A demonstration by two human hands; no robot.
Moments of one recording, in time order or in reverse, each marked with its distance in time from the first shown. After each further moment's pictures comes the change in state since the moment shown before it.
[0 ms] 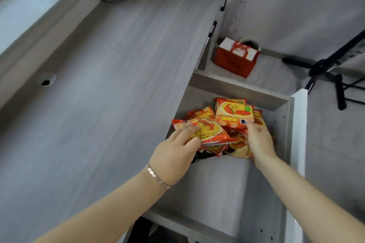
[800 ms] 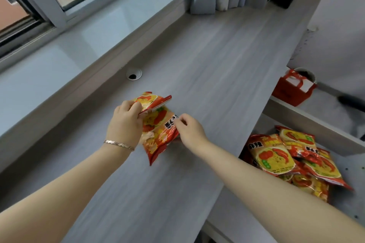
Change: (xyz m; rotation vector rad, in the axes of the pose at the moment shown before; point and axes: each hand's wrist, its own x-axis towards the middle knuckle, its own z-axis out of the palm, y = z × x) left_hand -0.126 -0.206 -0.110 0.218 0.182 -0.853; right_hand -0.142 -0.080 0.274 -0.358 -0.674 -0.553
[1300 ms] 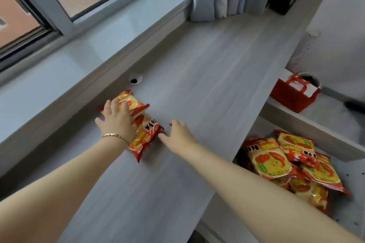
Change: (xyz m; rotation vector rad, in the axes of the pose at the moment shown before) left_hand 0.008 0.007 -0.006 0.318 -0.341 -0.324; right_hand -0.008 -0.004 0.001 -0.385 -0.159 0.053
